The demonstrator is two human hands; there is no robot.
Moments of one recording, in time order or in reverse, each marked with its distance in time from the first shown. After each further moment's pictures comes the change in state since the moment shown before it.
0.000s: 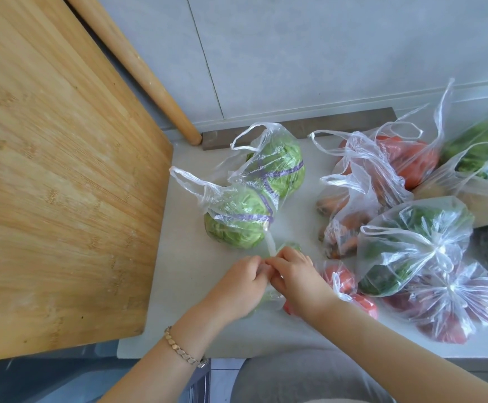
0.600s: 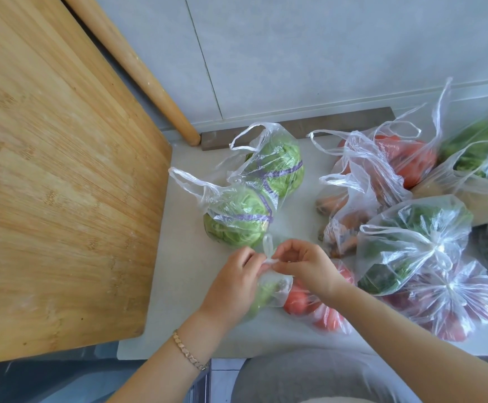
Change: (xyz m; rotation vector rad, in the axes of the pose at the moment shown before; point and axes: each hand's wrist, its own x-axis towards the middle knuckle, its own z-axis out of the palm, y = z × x) left_hand 0.007 -0.037 0.015 0.300 0.399 0.533; right_hand 0.012 0.009 -0.033 0.954 -0.186 0.500
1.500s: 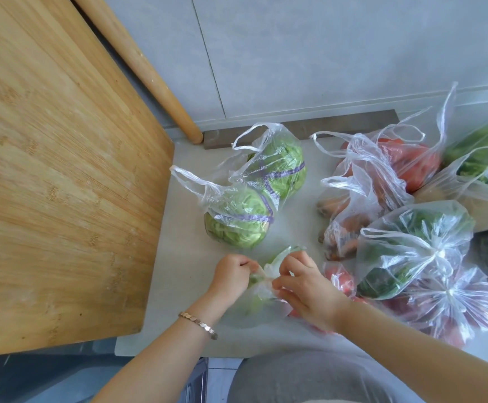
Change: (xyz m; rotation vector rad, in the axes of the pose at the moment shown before) left_hand 0.024 -0.003 0.007 -0.346 -0.185 -0.809; right_hand -0.002 0.047 -0.010 -0.878 -0.067 -0.752
